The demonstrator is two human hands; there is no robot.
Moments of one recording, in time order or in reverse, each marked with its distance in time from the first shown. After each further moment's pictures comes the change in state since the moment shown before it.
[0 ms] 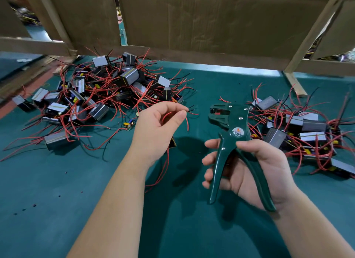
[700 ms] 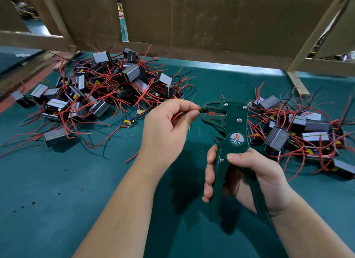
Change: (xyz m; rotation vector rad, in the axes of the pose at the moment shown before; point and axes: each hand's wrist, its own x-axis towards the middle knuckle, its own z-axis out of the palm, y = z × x) left_hand -0.011 0.013 0.015 0.119 0.071 0.197; right_hand -0.001 0.007 0.006 -0.148 -0.105 -0.006
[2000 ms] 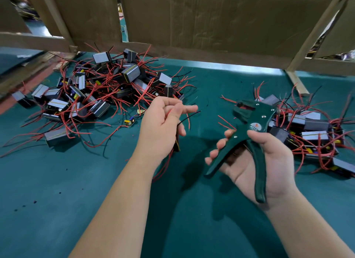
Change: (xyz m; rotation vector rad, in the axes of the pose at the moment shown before) left_hand 0.004 -0.010 -0.002 -0.216 -0.022 -0.286; right_hand 0.006 -0.003 -0.004 0.270 0.329 -0.187
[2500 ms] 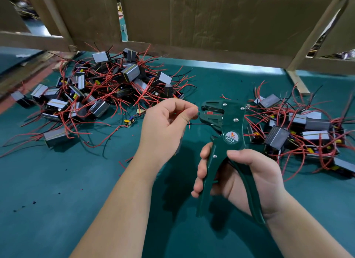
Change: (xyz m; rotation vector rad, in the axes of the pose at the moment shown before) left_hand -0.002 0.006 0.002 0.022 -0.023 0.091; right_hand -0.007 0.012 0.004 -0.134 -0.365 0.223
